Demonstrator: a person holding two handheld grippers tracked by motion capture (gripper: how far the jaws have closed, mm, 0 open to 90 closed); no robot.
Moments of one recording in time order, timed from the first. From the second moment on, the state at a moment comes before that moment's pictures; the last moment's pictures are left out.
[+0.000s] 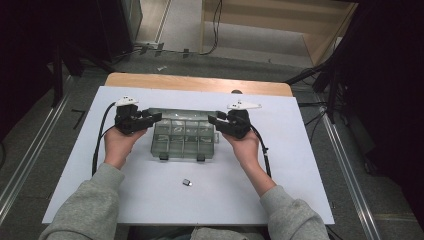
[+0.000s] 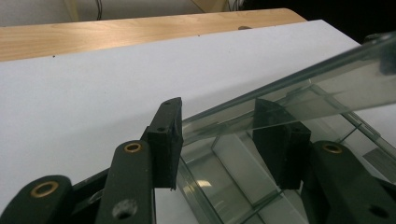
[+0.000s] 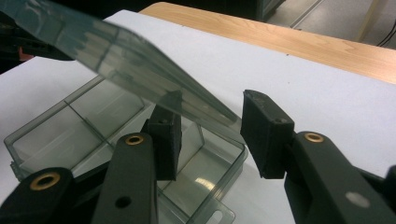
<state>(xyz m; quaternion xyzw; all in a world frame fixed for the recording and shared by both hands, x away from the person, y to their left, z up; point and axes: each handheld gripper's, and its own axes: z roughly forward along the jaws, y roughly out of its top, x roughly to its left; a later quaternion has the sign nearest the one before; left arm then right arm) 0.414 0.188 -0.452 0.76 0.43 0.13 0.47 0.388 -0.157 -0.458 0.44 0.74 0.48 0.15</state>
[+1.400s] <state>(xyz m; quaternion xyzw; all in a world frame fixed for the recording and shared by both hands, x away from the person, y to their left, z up) 0.435 0.176 -0.470 0.74 0.44 0.16 0.48 0.411 -0.146 -0.474 0.48 0.72 0.47 0.18</state>
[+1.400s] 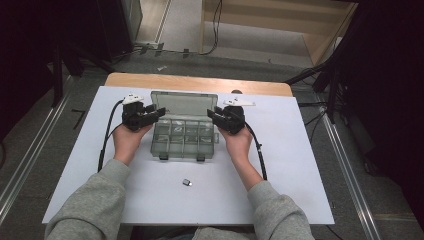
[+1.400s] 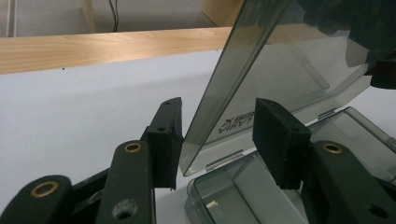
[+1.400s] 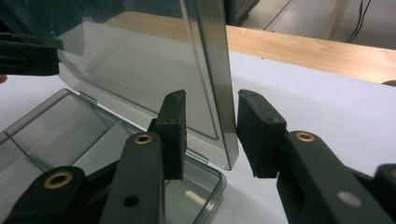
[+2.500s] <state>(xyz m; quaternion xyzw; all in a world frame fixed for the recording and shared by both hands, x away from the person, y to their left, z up) 0.444 0.170 -0.487 0.74 0.45 0.16 0.47 0.424 -0.137 -0.503 0.50 0.72 0.45 0.18</state>
